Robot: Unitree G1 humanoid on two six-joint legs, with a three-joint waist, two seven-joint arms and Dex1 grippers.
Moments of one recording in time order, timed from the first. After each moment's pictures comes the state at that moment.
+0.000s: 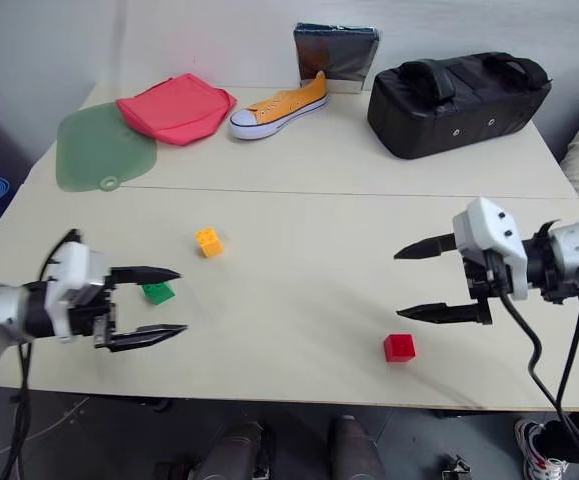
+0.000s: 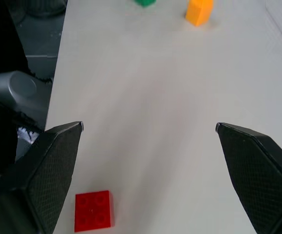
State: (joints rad) left arm 0.11 0.90 0.49 -0.39 -0.54 0.49 -1.07; right arm -0.47 -1.09 -0.13 -0.17 0.62 0.49 1.46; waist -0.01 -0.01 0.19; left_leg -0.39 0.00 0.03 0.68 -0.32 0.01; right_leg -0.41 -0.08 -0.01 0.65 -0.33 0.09
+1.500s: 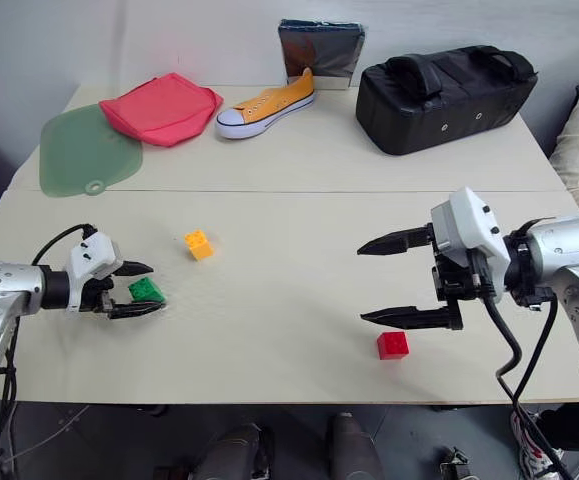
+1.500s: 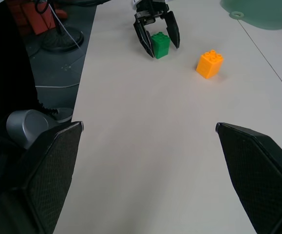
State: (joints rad) left arm -0.34 0.94 0.04 0.20 -0.21 0.33 -1.09; right arm -0.44 -1.03 -0.15 -0.39 0.75 0.59 1.32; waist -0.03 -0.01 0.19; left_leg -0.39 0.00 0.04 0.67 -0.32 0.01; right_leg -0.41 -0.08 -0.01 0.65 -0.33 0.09
